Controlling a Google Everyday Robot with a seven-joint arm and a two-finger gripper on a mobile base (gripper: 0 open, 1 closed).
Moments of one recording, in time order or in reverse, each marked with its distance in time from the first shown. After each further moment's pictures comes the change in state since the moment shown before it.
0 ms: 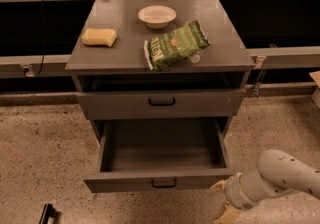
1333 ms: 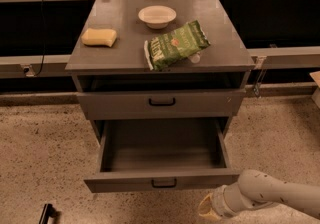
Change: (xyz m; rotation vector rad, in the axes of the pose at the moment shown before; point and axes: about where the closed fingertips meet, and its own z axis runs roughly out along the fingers) arm 0.039 -0.020 0.109 0.046 -0.025 0.095
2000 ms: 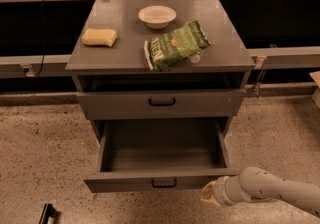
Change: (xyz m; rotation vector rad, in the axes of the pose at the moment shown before) arm 0.015 -0.062 0.009 0.165 -0.010 -0.023
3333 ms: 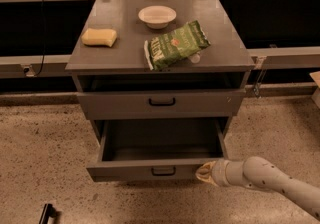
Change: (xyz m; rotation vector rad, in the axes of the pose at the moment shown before) arm -0.043 -0.078 -0.014 0.188 -0.170 -0.176
